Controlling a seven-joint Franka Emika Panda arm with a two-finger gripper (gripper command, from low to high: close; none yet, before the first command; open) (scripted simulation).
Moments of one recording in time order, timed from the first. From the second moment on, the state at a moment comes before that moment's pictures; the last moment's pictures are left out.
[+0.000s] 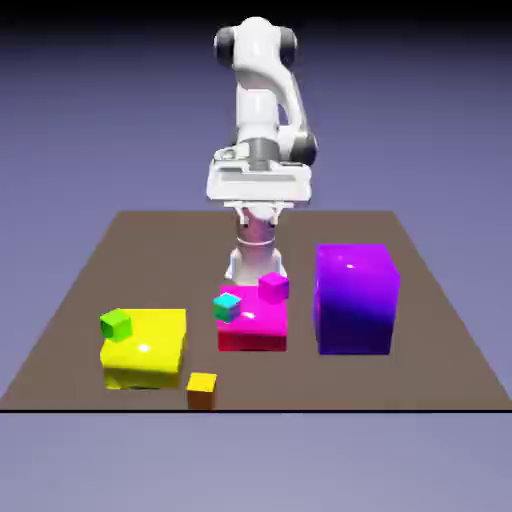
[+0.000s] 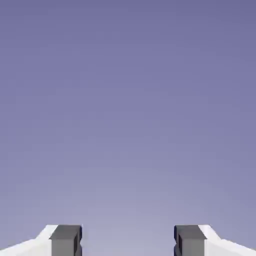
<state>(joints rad) -0.02 -0.54 0.02 -2.79 -0.01 3.02 0.79</state>
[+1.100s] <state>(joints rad) -0.78 0.28 0.58 -2.36 -0.42 2.65 2.23</state>
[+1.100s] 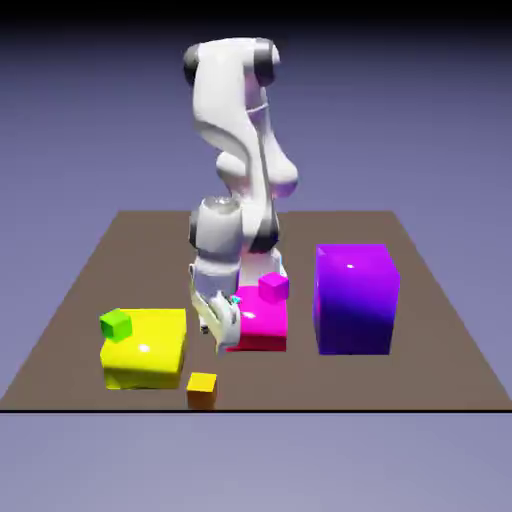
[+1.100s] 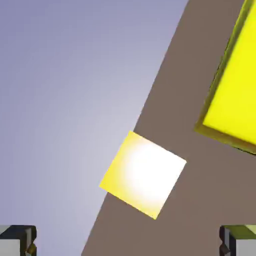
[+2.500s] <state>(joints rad) -0.74 -0.25 0.71 -2.59 0.04 2.26 1.96</state>
